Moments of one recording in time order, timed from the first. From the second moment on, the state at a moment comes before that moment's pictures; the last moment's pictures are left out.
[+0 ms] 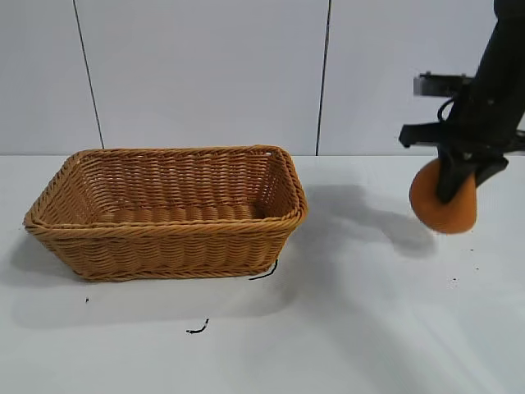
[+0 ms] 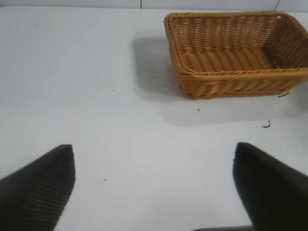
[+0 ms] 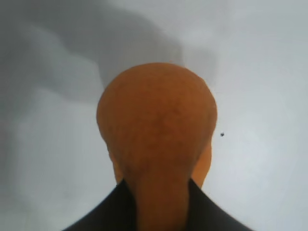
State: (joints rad) left arm -0.03 0.00 -0.50 -0.05 1.07 0.00; right arm 0.05 1.95 -1.77 0.11 1.11 -0.02
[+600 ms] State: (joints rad) left arm -0.03 0.00 -0.50 -0.05 1.07 0.00; right arm 0.36 1.96 -1.91 0.11 1.10 0.01
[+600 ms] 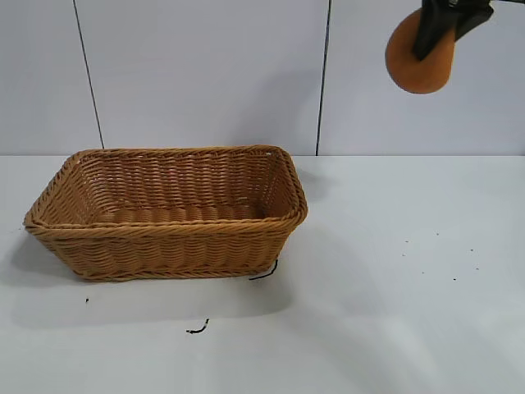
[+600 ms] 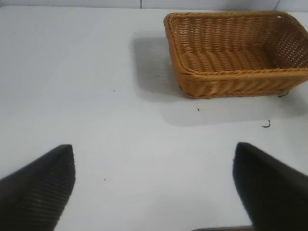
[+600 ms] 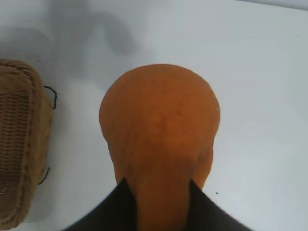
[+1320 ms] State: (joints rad) left arm -0.03 0.00 -0.50 -0.05 1.07 0.00; right arm 0.64 2.27 -1.91 0.13 0.85 0.04
